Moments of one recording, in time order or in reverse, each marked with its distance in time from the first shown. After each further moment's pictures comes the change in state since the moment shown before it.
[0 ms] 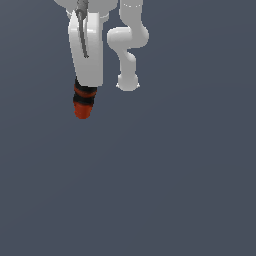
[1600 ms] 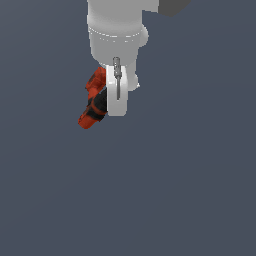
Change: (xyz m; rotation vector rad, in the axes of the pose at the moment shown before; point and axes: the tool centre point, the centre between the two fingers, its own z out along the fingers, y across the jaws) arm -0.041 -0.005 0.069 0.006 0.001 0.001
